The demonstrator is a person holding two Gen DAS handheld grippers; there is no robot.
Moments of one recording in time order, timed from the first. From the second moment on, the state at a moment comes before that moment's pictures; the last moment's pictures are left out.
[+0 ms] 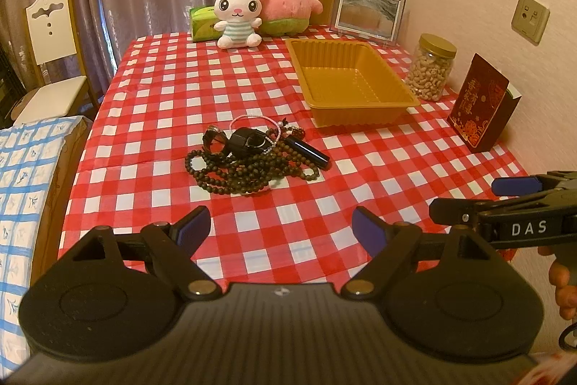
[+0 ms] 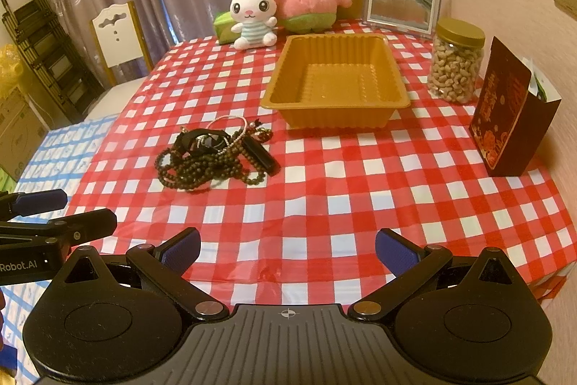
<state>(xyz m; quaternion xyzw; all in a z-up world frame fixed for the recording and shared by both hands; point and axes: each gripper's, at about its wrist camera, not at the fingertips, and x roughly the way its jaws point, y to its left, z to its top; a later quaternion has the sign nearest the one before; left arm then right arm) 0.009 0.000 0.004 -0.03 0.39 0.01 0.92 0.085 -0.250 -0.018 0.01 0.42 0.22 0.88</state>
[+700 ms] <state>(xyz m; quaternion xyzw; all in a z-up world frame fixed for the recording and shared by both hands) 0.011 -0.002 0.006 -0.03 0.39 0.01 0.92 0.083 -0.248 -0.017 0.01 0.42 0.22 0.88</state>
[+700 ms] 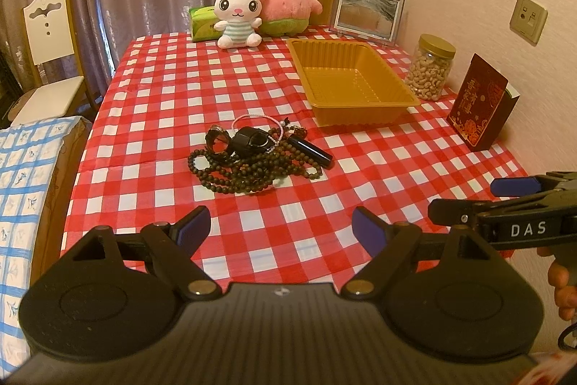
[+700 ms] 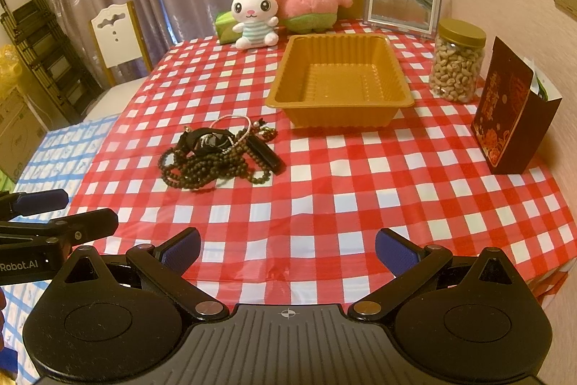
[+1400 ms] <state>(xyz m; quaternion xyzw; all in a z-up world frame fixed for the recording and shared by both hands) 0.014 -0.007 -0.006 -0.03 0.39 0.01 0.92 0.085 -0.263 -0.026 0.06 0.39 0.19 0.90</state>
